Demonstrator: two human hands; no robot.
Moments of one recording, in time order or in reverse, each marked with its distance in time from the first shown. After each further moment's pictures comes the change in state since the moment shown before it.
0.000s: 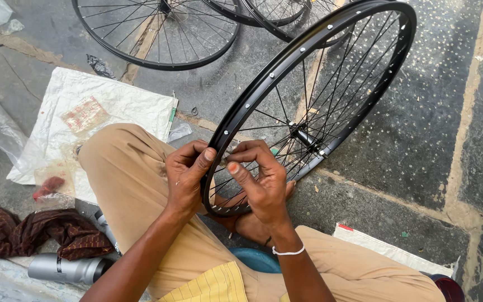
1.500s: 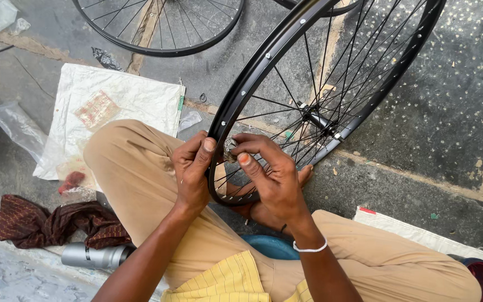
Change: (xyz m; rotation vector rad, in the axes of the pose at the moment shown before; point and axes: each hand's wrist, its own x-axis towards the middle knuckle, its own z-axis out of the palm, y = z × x) left_hand -0.002 0.001 0.002 0.122 -0.029 0.060; right_hand 0.004 -0.009 -0.012 -0.074 -0.094 0.136
